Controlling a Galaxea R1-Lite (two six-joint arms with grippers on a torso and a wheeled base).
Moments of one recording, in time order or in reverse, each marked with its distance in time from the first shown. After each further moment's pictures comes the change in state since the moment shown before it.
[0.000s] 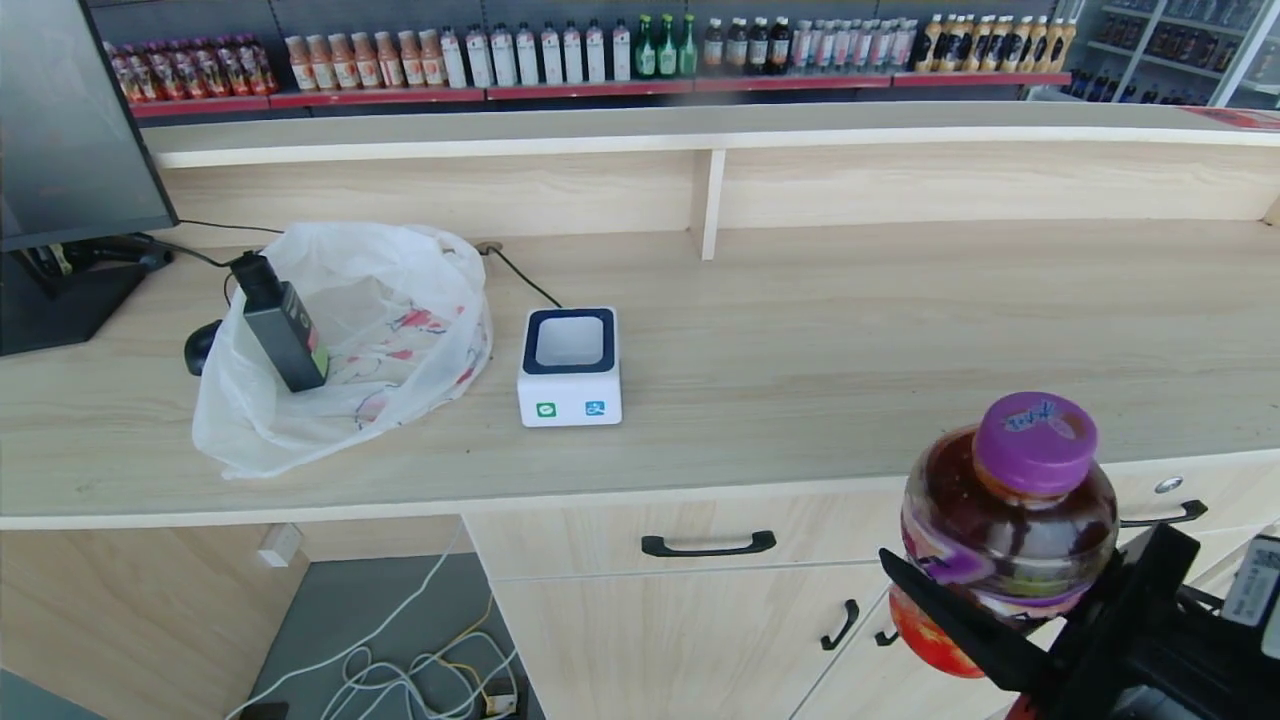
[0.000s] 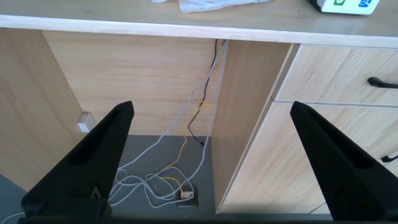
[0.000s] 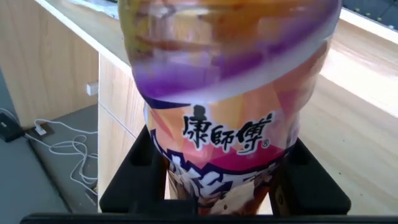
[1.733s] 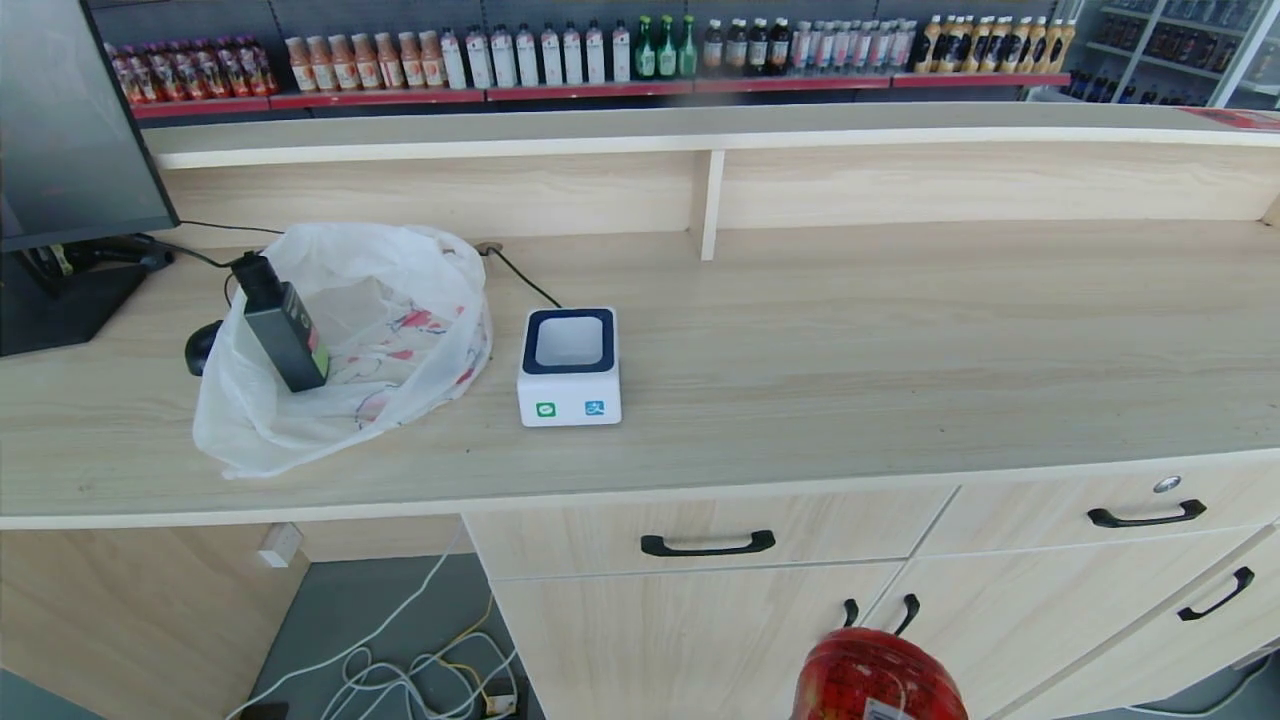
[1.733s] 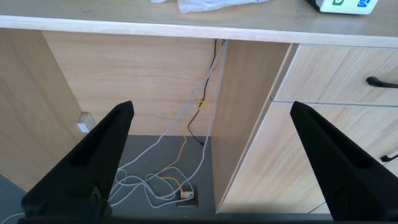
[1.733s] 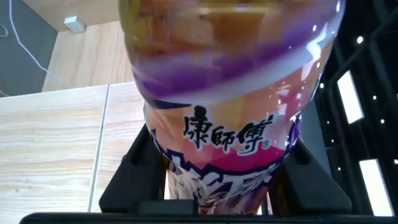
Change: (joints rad) left arm 0.000 0.000 0.000 0.000 0.000 0.000; right arm 0.557 0.152 -0.034 -0.004 -0.143 -1.091
